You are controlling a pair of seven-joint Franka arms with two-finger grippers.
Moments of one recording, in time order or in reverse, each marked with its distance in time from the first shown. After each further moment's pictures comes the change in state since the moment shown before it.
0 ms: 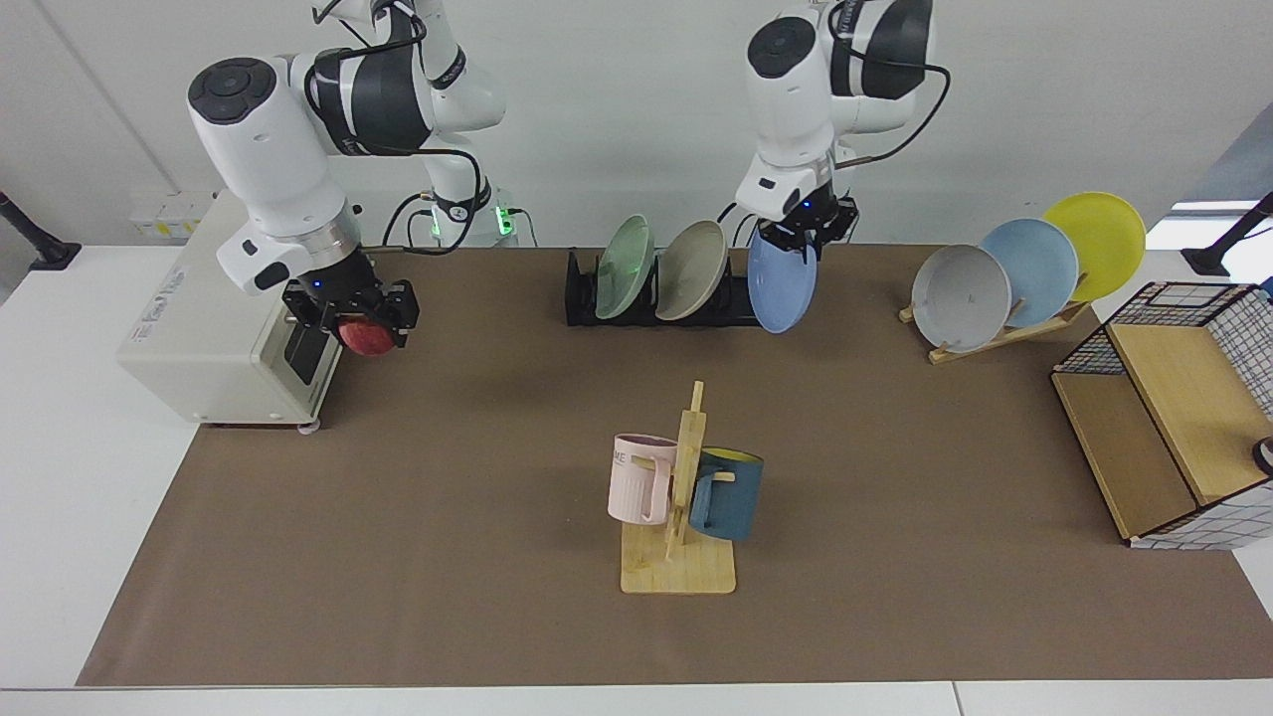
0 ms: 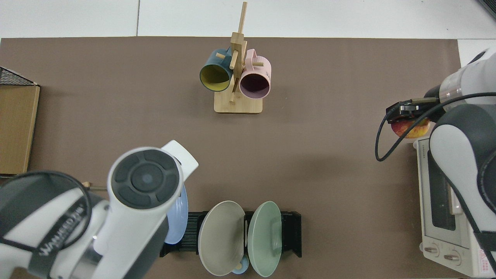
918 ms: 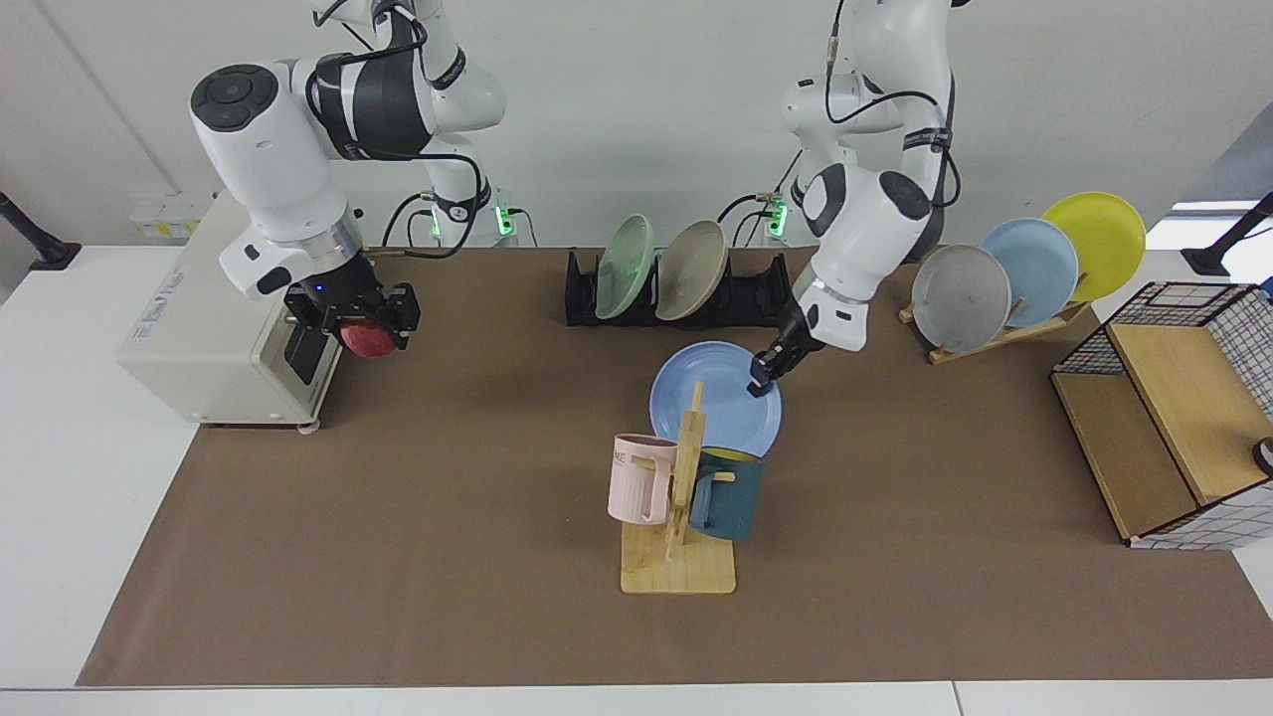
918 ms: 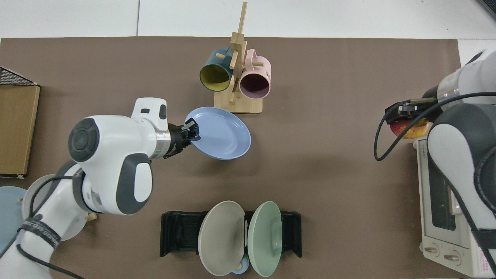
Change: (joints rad) left arm -0.044 0.255 0.132 -0.199 -0.594 0.870 -0.244; right arm 0.000 0.006 0.000 -0.002 0.000 0.000 0.000
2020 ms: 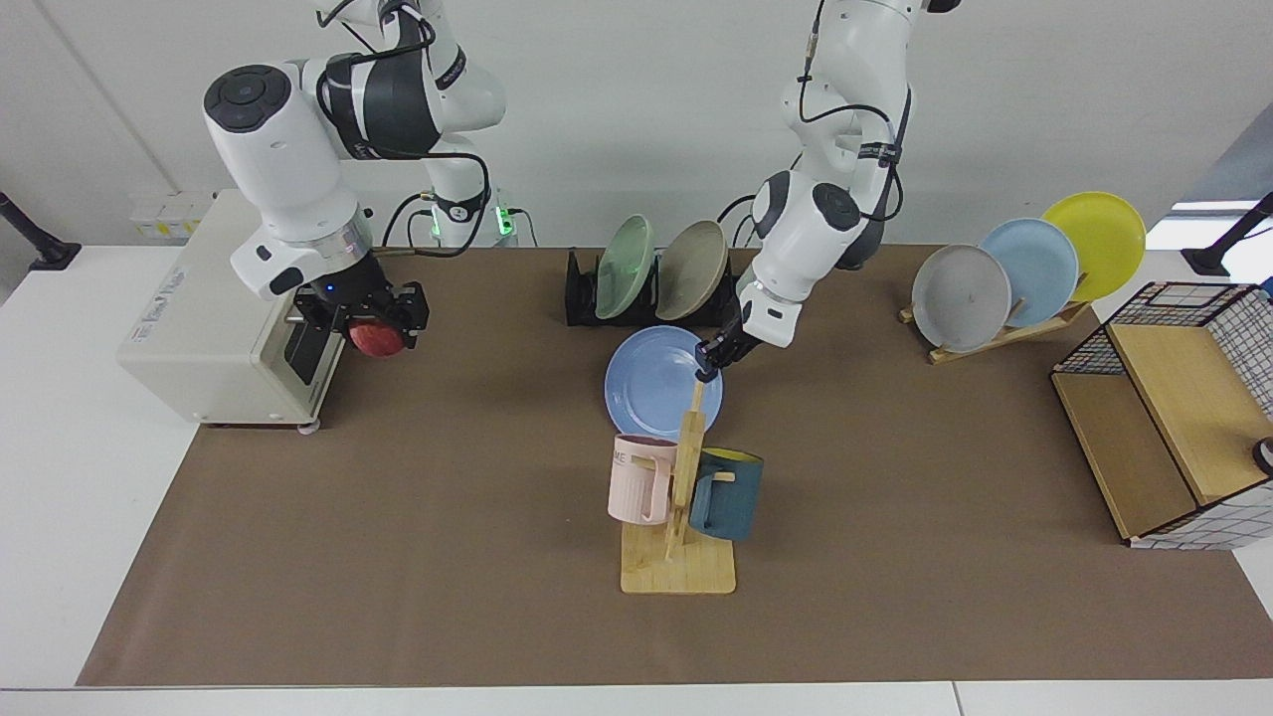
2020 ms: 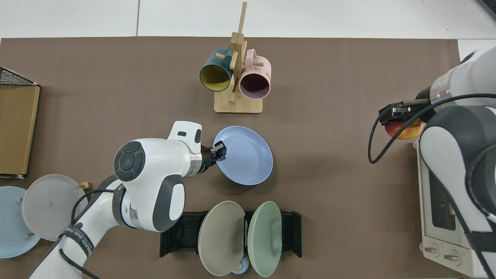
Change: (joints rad) left arm -0.121 0.006 0.014 -0.071 -0.043 0.056 0.051; right arm 0.019 0.001 0.006 0.000 0.000 -0.002 0.000
